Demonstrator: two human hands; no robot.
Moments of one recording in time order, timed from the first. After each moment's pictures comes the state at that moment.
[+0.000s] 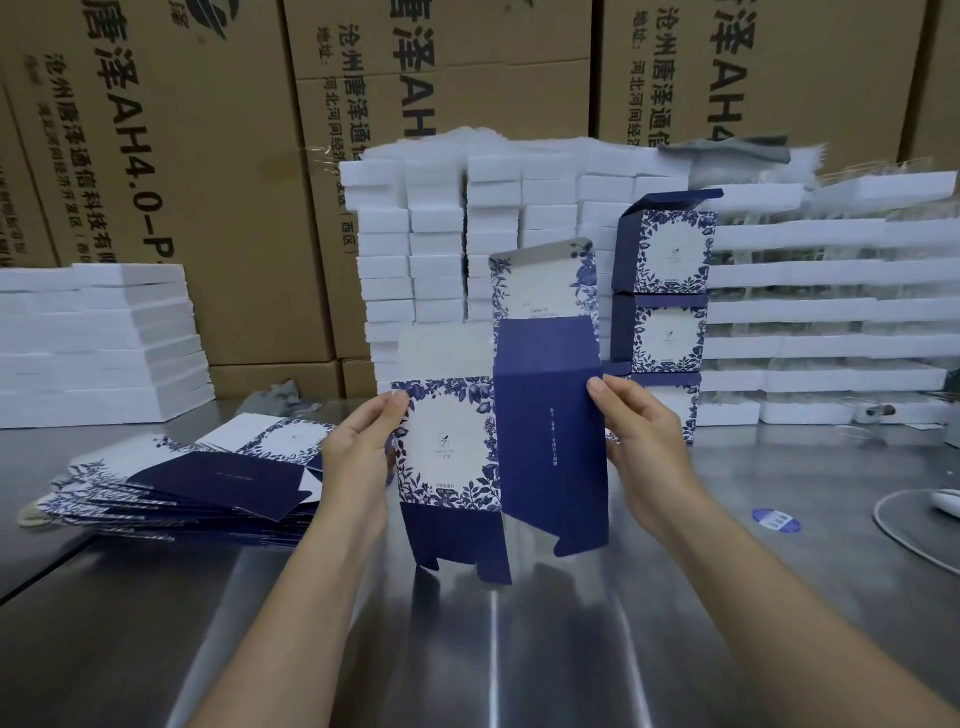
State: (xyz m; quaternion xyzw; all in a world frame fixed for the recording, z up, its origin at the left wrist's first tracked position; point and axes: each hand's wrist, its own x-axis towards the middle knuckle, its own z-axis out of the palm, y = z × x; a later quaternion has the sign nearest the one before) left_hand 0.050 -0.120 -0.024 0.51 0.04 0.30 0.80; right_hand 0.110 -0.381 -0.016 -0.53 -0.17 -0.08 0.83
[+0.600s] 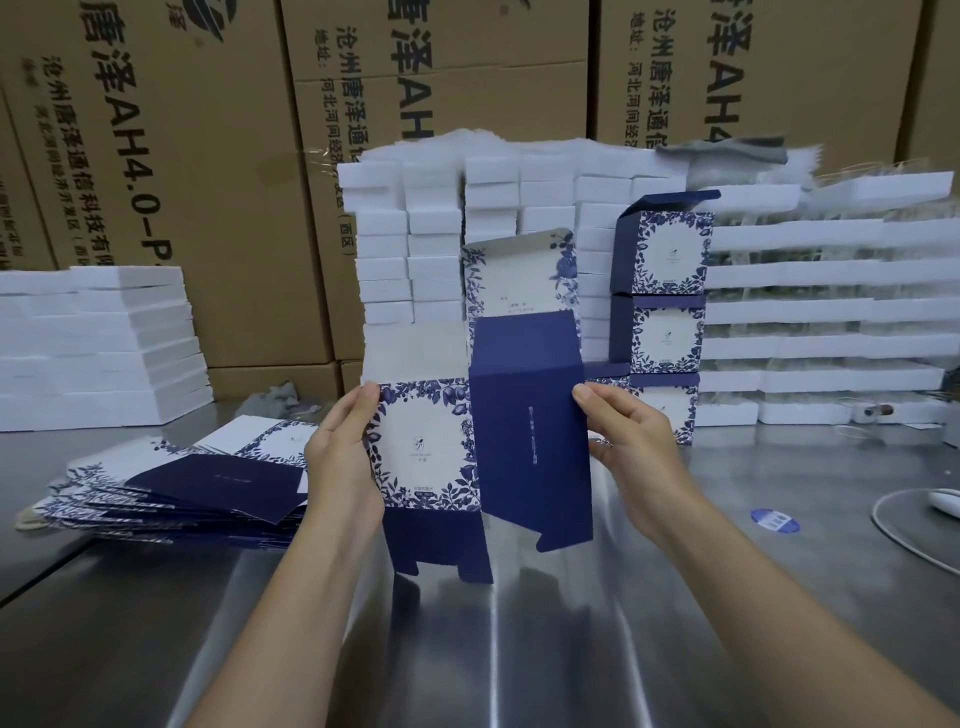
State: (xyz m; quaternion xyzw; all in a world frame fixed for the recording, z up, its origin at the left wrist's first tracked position) left_hand 0.048 -0.116 -0.017 0.41 0.02 0.33 0.85; right_hand 0.106 -0.380 -0.016 -0.55 -0.19 -0.07 0.81
